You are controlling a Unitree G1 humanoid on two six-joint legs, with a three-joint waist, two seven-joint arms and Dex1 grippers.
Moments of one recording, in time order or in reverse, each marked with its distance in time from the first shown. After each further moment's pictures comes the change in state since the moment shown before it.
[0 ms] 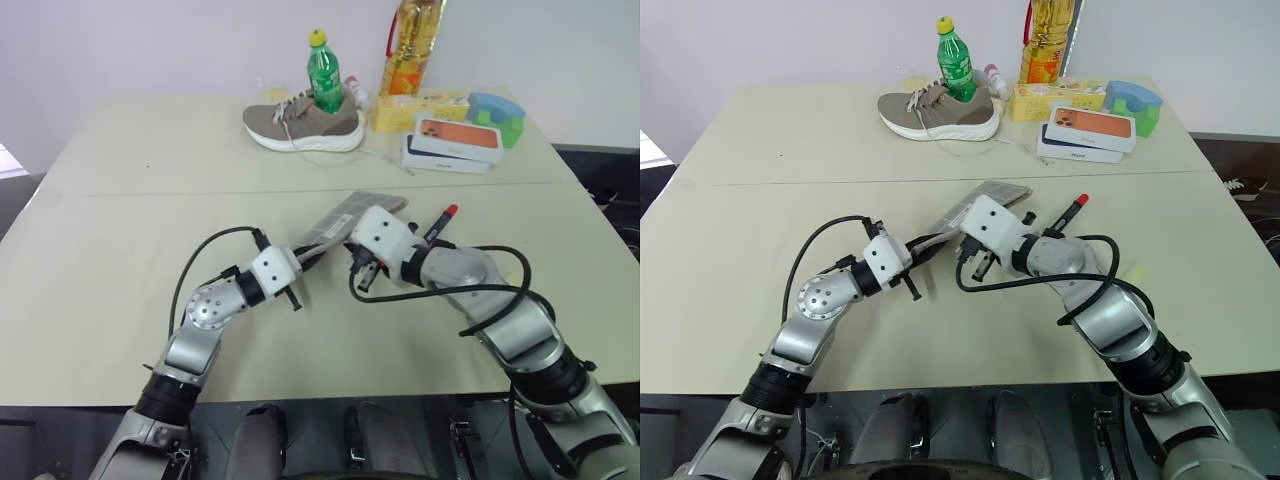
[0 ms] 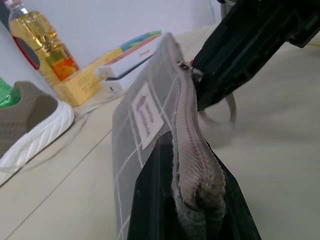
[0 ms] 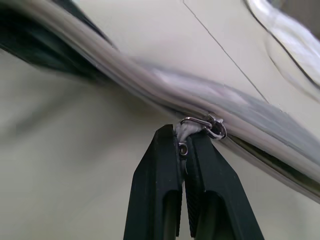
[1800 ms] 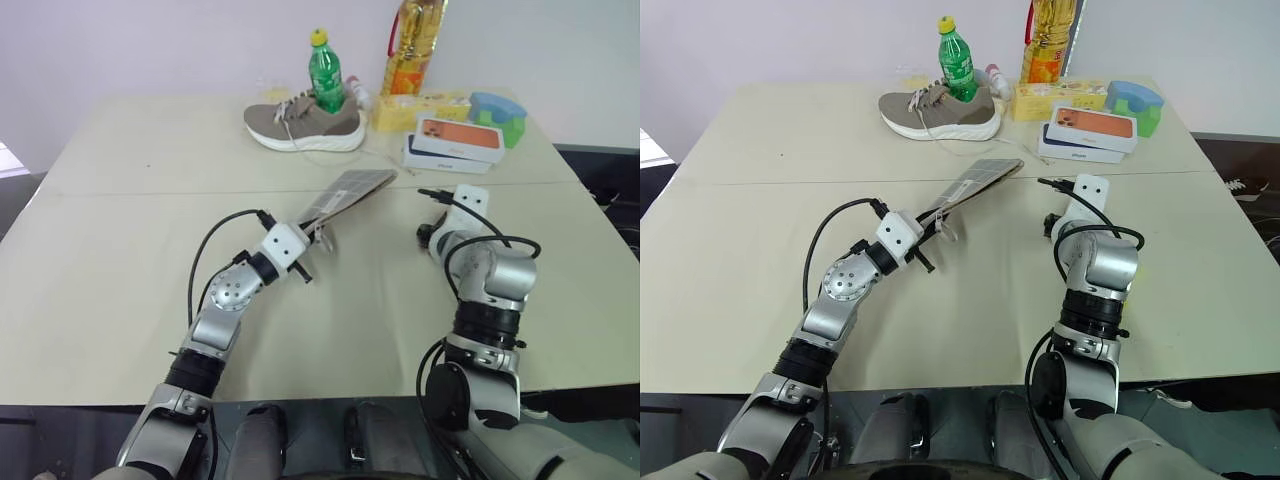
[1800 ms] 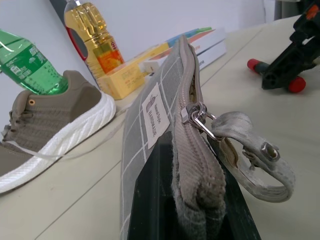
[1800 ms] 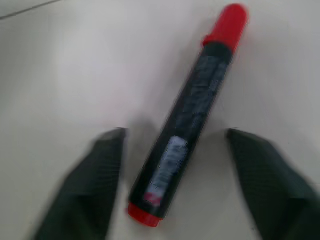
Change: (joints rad) left arm -0.118 -0.100 0.032 0.218 0.066 -0.060 0.163; right arm -0.156 0.554 -0.818 0.528 -0.086 0.266 -0.695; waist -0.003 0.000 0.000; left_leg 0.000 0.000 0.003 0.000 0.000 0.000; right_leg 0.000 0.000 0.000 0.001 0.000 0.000
